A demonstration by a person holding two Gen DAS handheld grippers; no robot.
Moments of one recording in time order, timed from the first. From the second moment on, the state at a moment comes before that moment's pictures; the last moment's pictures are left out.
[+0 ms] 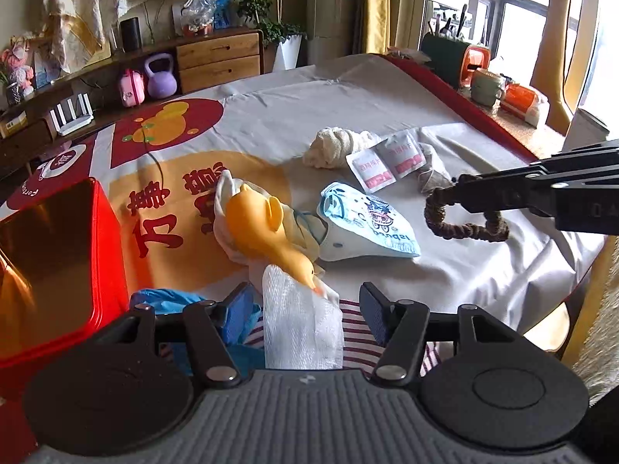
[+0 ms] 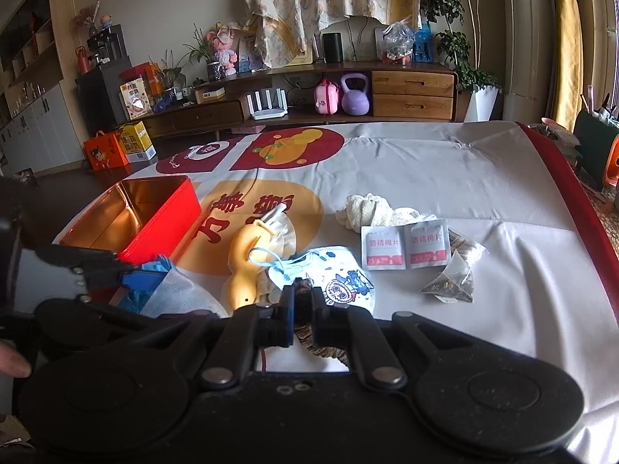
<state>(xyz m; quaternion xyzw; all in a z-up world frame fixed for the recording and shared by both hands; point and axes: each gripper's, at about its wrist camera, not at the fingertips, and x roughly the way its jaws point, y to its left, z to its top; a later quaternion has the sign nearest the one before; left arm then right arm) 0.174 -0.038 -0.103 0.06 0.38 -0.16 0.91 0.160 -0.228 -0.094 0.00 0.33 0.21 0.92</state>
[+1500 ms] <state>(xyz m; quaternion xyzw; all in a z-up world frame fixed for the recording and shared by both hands) 0.166 0.116 0.012 -0.06 0.35 -0.03 0.94 0.176 -0.097 0.001 -0.05 0.28 0.35 0.89</state>
